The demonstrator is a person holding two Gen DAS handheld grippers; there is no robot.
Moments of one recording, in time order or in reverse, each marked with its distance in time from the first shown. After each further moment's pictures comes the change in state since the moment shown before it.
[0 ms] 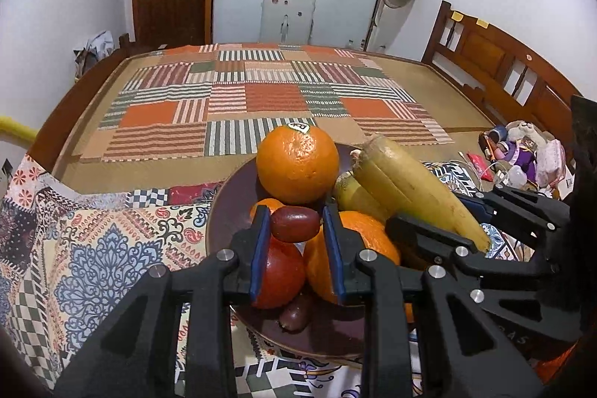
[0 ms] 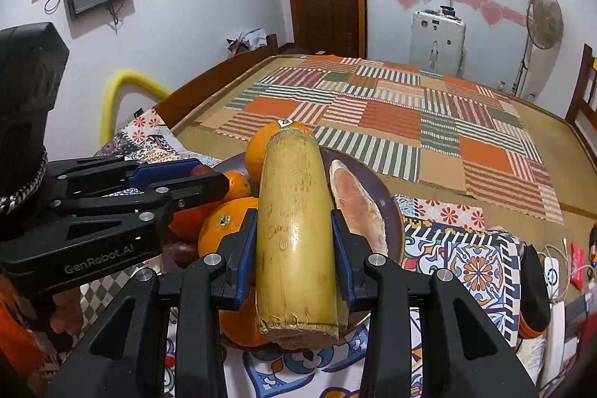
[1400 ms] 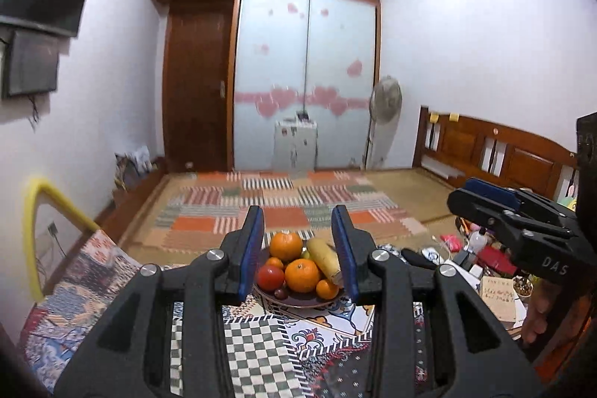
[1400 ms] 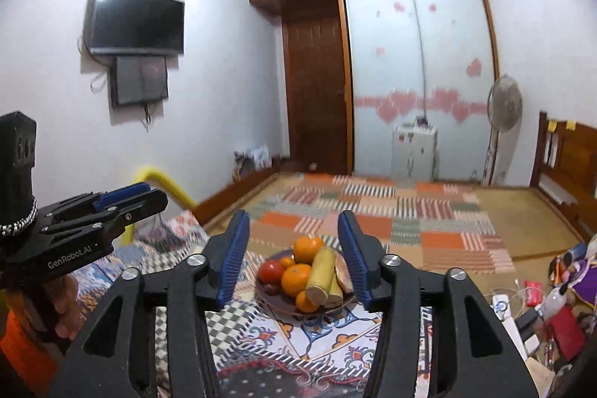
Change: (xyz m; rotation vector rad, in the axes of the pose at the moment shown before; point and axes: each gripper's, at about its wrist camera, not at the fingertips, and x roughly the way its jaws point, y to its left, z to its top) left arm -0.292 -0.067 -0.068 0.067 -0.532 0.089; right arm -0.249 0.073 -0.032 -0.028 -0.506 -0.067
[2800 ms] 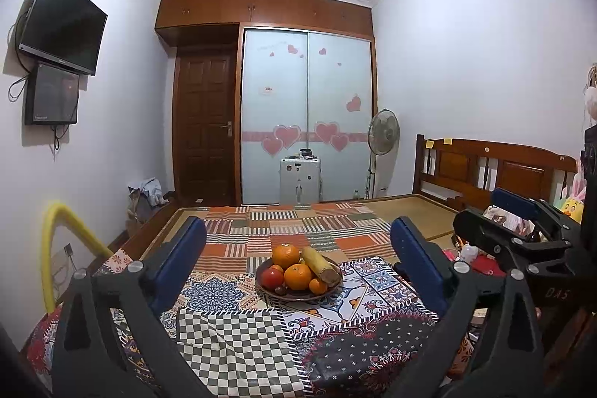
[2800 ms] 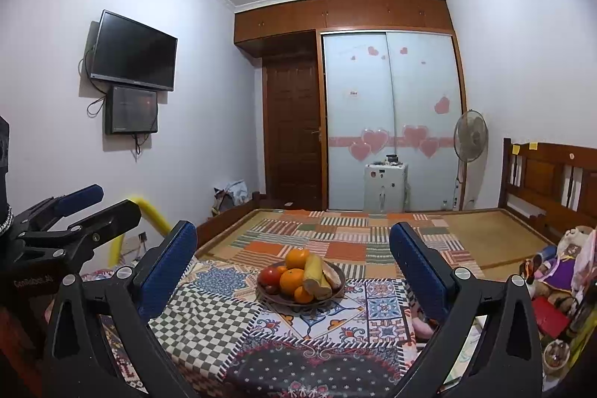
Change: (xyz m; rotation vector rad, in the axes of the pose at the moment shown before) left arm -0.093 -0.024 -0.027 0.033 -0.143 0.025; right arm -0.073 0.032 -0.027 -0.007 -0.130 -0.109
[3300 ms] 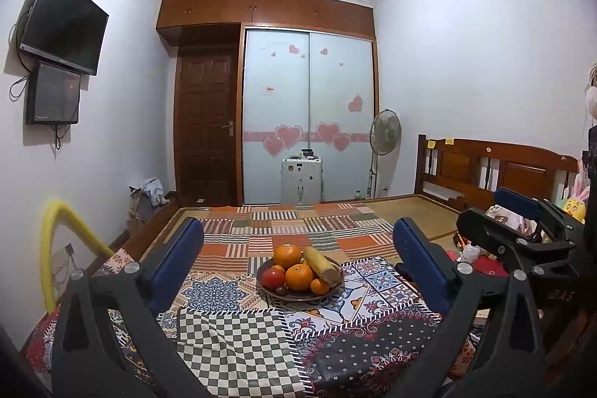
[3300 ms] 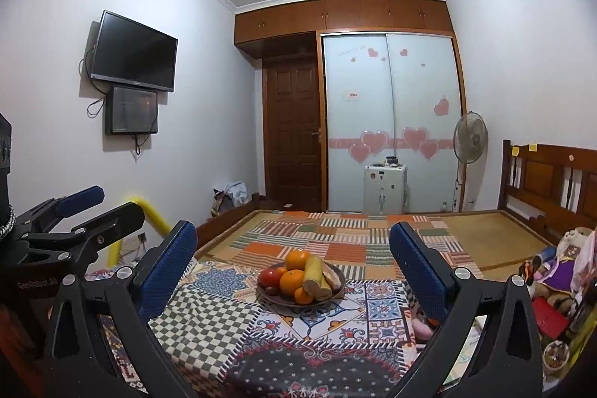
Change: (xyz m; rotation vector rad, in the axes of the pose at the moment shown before) left arm 0.002 0.000 -0.001 0.000 0.000 0.007; right arm -0.002 0.002 0.003 0.000 -0.001 0.000
